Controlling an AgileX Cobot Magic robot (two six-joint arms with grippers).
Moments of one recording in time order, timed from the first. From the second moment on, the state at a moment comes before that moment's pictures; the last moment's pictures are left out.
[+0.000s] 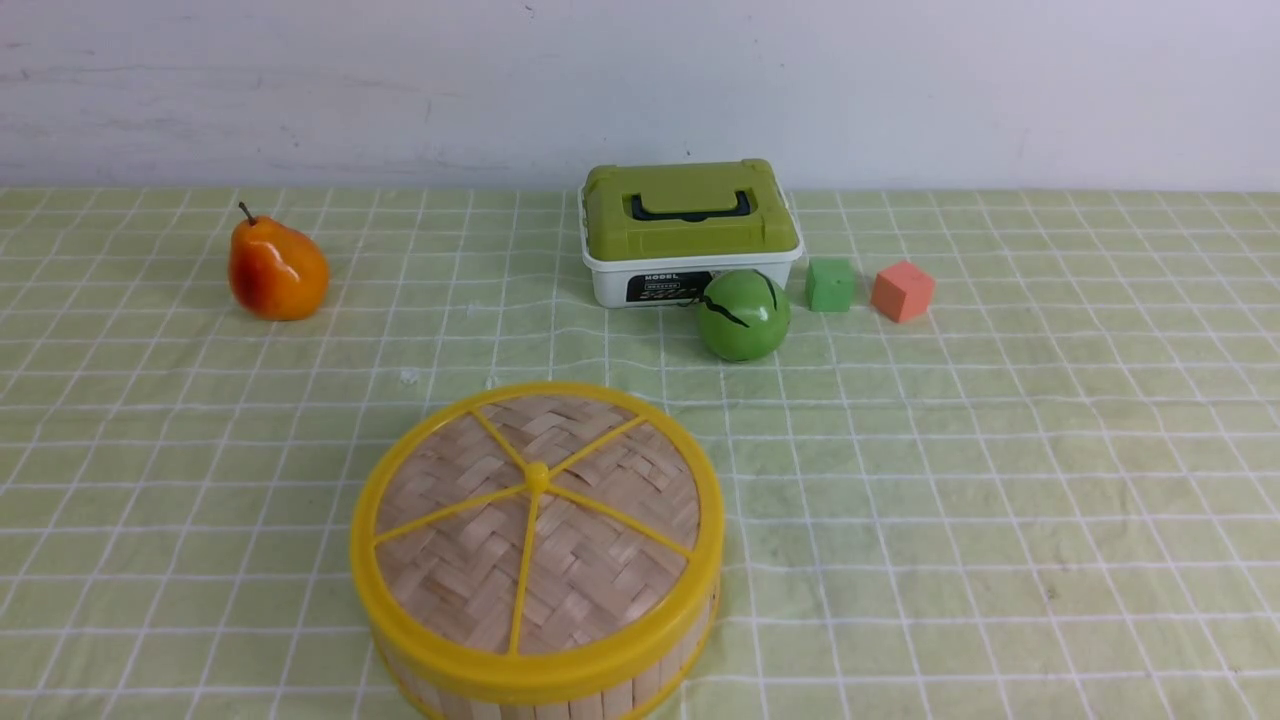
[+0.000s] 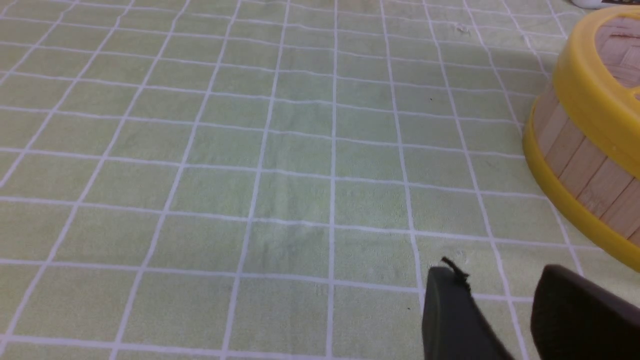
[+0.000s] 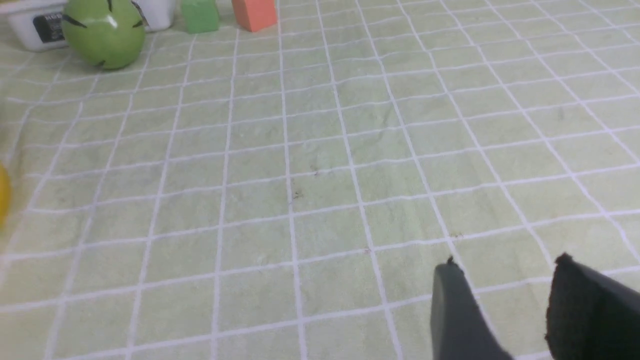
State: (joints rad) right arm -0.02 -0.01 0.02 0.04 0.38 0.25; left arm 0.00 -0.01 0.03 0.01 0.39 -0.16
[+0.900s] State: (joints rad) right arm -0.02 0.16 -0.30 0.35 0.44 0.00; left arm 0.00 -0.01 0.03 0.01 0.39 -0.16
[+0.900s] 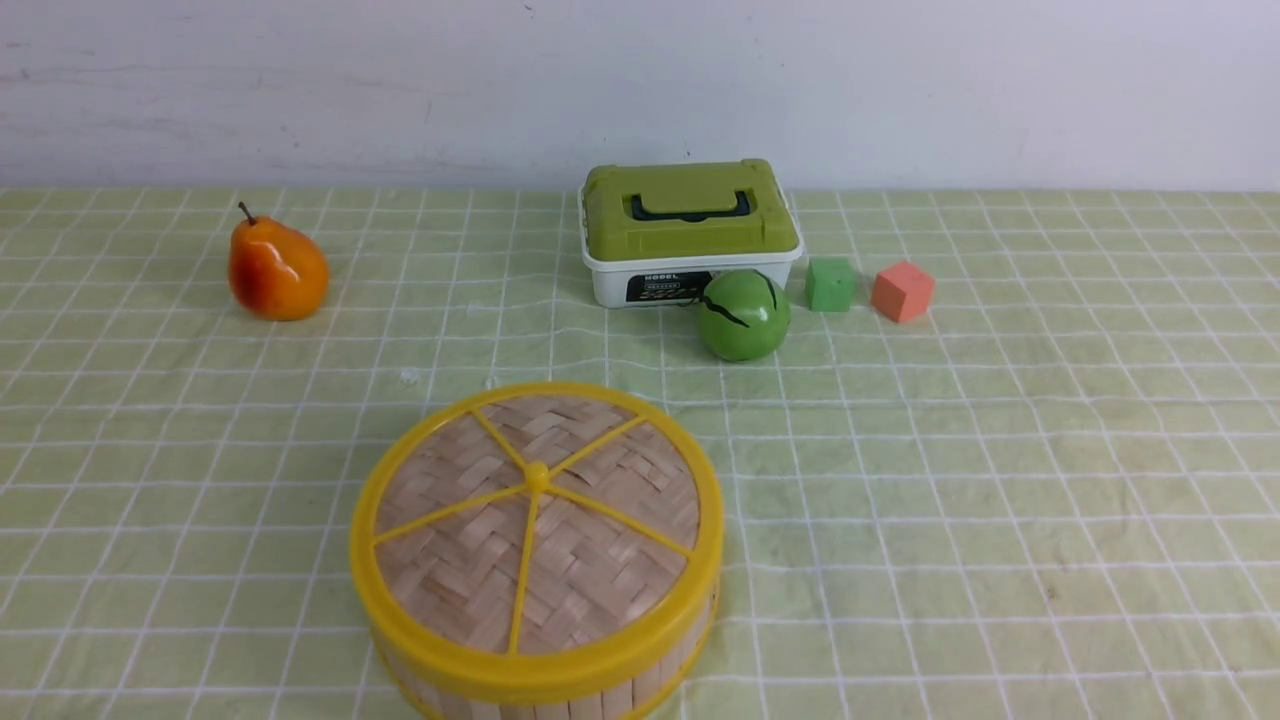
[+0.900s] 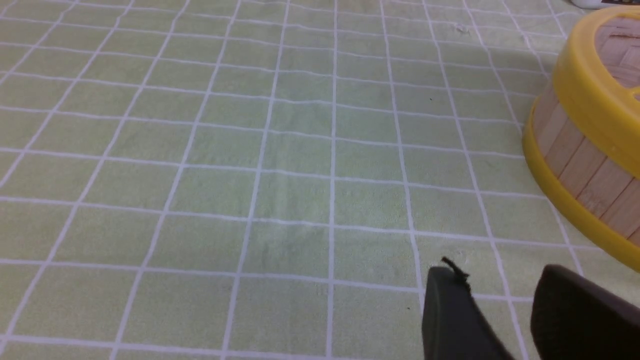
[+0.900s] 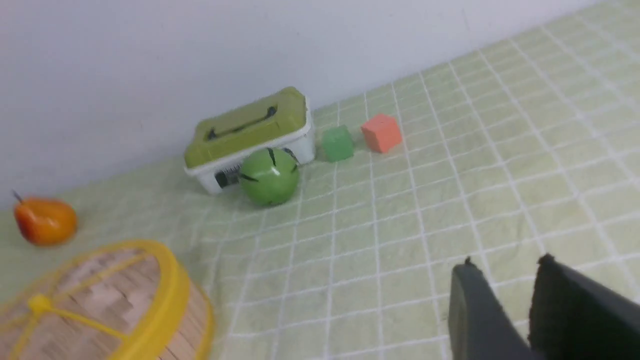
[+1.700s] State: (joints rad) right arm 0.59 1.50 -1.49 0.15 1.15 -0.28; left arm 0.00 -0.01 0.03 0.01 0.39 -0.16
